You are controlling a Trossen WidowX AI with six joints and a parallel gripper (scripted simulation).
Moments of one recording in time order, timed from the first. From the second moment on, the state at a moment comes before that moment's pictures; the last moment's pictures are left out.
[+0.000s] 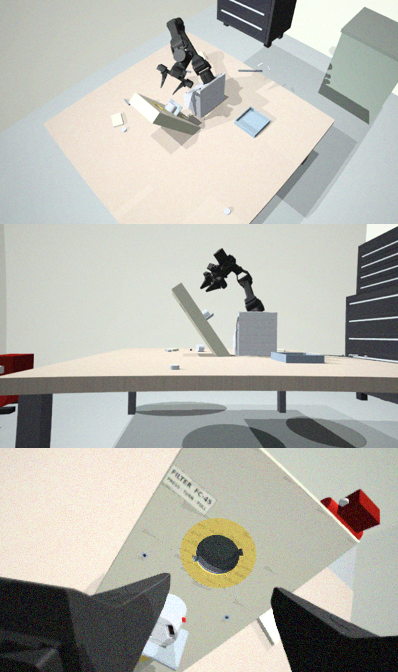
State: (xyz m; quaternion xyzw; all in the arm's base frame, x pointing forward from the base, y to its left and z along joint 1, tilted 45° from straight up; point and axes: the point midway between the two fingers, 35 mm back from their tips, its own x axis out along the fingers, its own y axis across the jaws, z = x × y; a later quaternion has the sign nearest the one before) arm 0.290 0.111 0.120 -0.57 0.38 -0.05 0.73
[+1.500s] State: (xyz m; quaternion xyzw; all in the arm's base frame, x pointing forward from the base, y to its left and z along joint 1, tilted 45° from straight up) arm 0.277 0.020 0.037 -0.32 0.47 -0.21 0.80
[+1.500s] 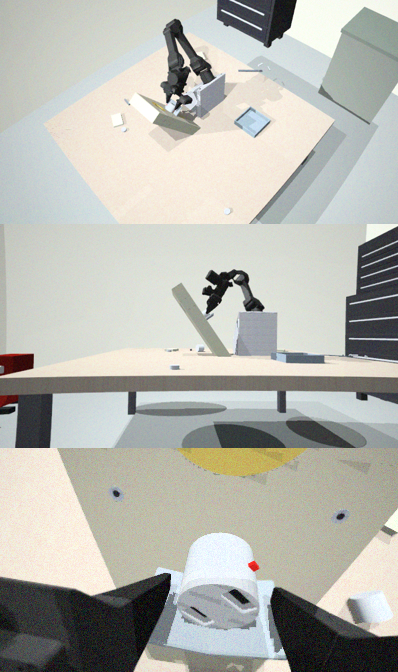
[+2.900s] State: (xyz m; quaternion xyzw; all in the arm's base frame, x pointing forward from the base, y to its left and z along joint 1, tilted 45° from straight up) arm 0.260 0.086 0.098 -0.32 0.47 -0.21 0.79
